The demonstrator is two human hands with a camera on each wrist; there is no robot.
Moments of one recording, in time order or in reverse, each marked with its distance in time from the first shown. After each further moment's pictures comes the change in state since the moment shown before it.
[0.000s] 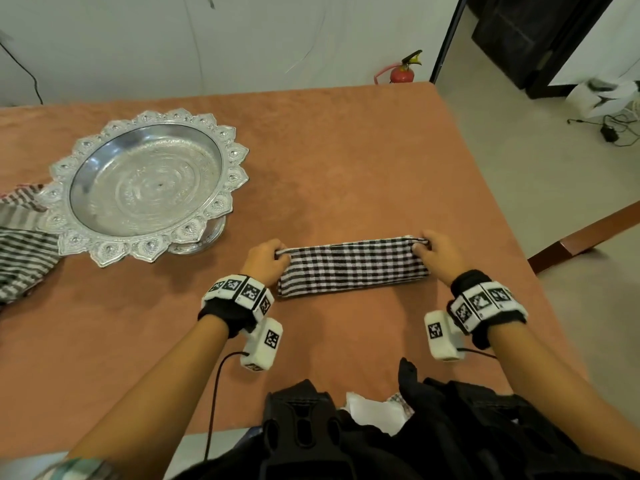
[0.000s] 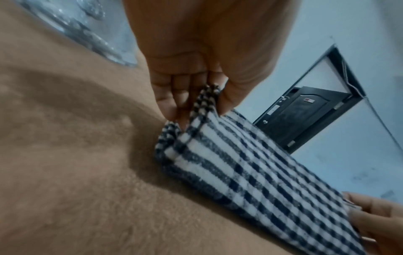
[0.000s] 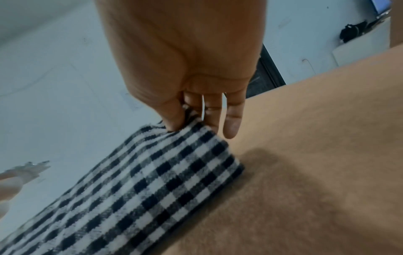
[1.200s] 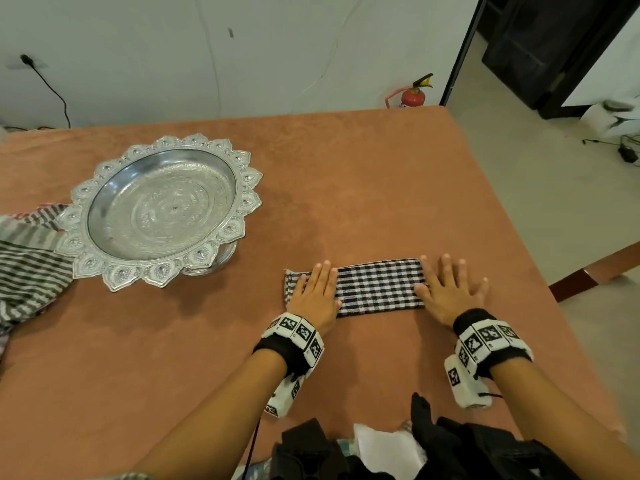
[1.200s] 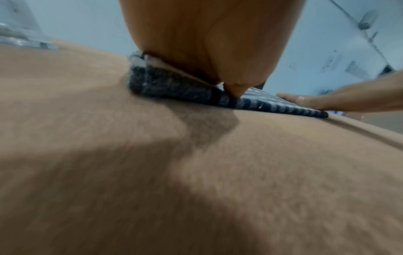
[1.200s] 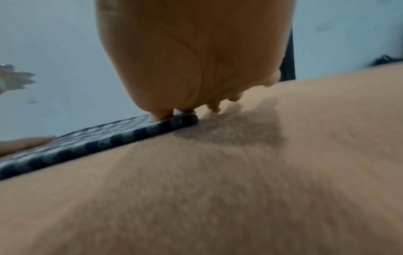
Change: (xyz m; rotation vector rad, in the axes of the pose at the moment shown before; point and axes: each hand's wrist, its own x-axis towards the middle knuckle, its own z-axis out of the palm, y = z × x) left_hand -0.004 0.023 0.061 0.589 -0.244 0.203; right_hand -0.004 0.013 0.022 -0.533 -0.270 0.182
